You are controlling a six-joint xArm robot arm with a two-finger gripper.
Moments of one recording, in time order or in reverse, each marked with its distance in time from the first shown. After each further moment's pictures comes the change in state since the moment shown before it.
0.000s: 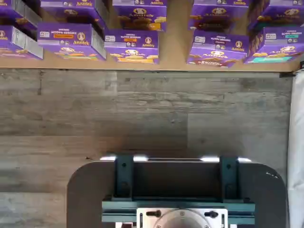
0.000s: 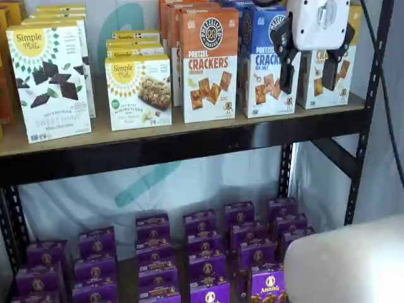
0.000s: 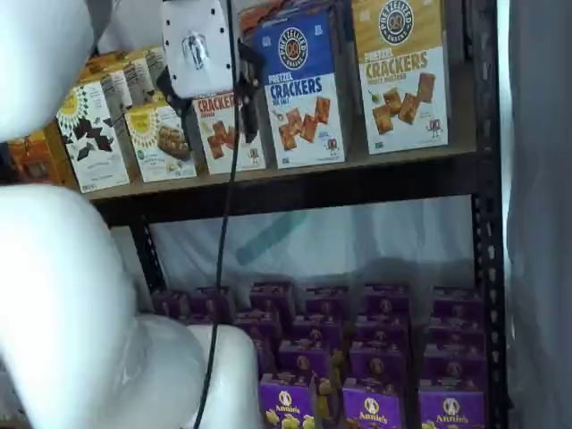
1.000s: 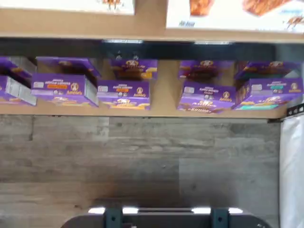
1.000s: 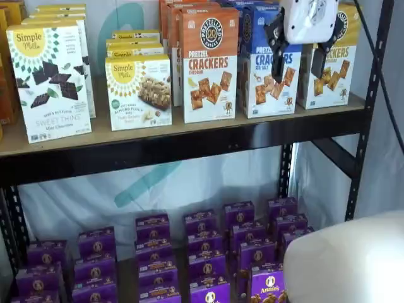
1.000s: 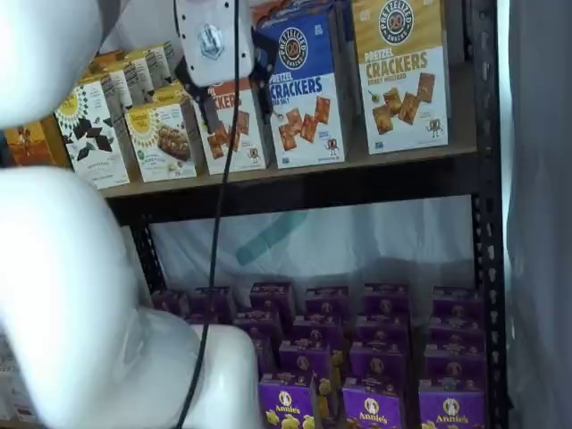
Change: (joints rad) arm -0.008 0.040 0.007 -0.033 -0.173 -0.019
